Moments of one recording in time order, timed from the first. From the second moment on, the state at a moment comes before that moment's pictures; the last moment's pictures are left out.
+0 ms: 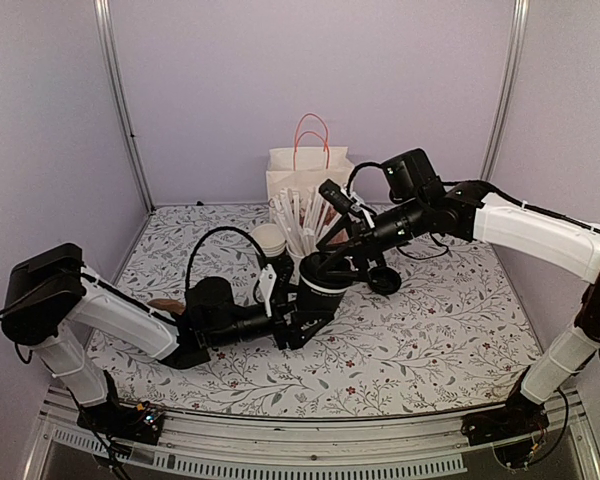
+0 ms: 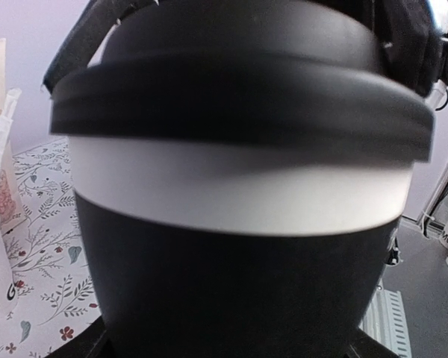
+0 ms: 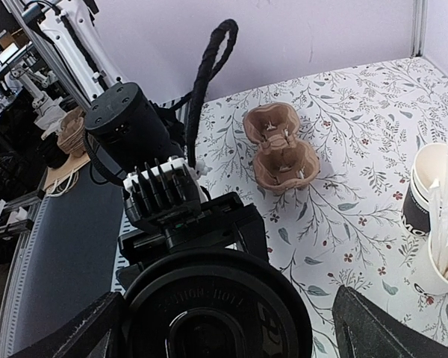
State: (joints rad) left arm -1.08 1.65 0.57 1.06 0.12 -0.22; right arm 0.77 1.59 1.40 -0.46 -0.81 -0.18
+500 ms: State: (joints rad) left arm -1.09 1.65 0.57 1.04 0.11 -0.22; right arm 0.77 1.61 1.40 -0.47 -0.84 -0.21
